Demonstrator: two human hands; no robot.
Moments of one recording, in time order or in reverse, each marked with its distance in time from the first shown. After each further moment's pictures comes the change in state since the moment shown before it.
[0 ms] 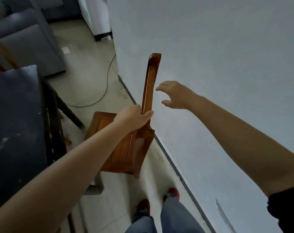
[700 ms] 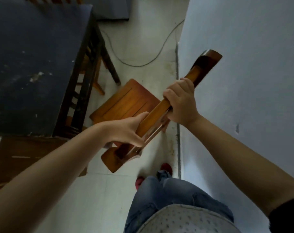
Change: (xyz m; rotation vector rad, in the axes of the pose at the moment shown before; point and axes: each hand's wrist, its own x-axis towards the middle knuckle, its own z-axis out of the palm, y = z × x) left_hand 0.014 -0.016 0.013 -0.568 -0.493 -0.357; right_hand 0.092 0.019 0.092 0.324 0.589 -0.620
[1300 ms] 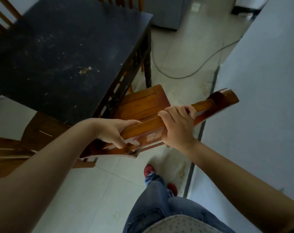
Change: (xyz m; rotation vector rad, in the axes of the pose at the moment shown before) left_hand -0.047 -0.083 -0.072 -0.061 0.043 -0.152; right_hand 0.050 -0.063 0.073 0.018 0.039 -0.203
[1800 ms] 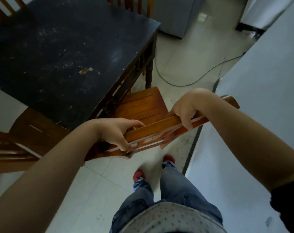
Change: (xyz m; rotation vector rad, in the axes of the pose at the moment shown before) left_hand 0.014 0.009 -0.023 -0.074 0.094 0.118; right_hand 0.145 0.060 0.004 -0.107 -1.978 -0.094
